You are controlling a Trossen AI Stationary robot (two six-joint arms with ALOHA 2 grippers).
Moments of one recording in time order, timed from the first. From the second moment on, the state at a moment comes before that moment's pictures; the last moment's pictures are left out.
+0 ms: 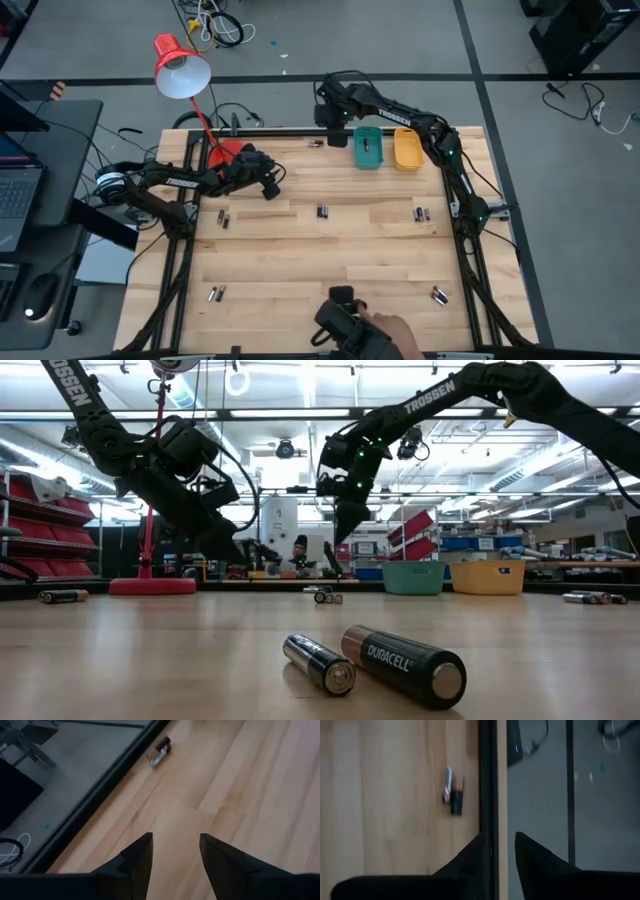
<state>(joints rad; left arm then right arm) 0.49 1.41 0.43 0.40 -0.25 0.17 -0.64 2.27 2.09 -0.87 0.00 -0.70</state>
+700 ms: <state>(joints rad) 0.48 1.41 0.43 0.39 -0.24 0.13 -0.63 2.35 2.08 -0.71 -0.14 -0.59</state>
